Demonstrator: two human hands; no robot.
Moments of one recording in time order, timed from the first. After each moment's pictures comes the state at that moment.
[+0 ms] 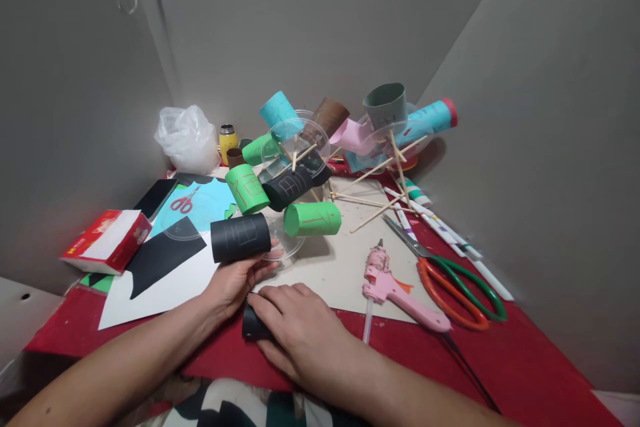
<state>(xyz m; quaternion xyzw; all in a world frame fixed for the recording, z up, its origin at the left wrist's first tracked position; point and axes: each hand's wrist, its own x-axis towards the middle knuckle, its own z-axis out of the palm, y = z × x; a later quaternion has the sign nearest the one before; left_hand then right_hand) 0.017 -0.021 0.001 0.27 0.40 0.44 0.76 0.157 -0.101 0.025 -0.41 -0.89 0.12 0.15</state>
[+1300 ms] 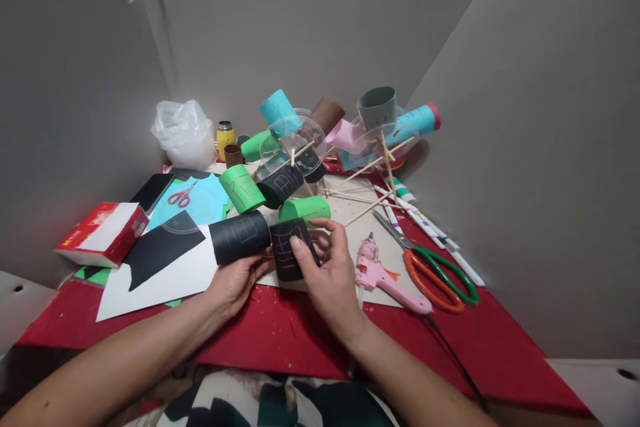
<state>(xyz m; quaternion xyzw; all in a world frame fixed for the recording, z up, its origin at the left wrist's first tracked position) 0.022 -0.033 -0.003 0.22 0.38 0.49 0.75 0.158 -0.072 0.019 -0.53 -0.53 0.27 0.60</state>
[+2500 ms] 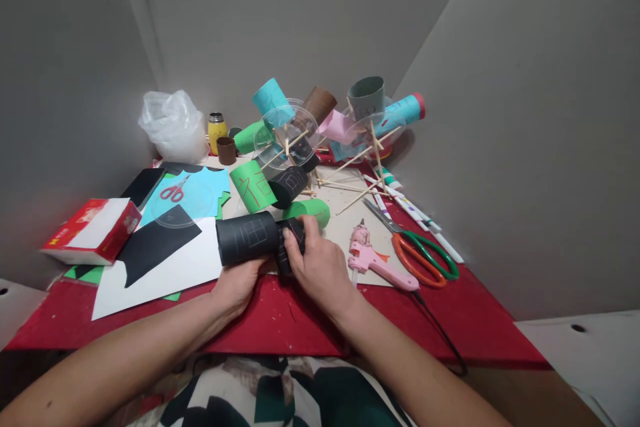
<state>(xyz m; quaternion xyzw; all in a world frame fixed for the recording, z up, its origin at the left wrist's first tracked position) 0.027 -0.043 -0.020 0.30 0.42 0.49 0.70 0.157 -0.071 0.015 -0.73 -0.65 -0.04 0.22</state>
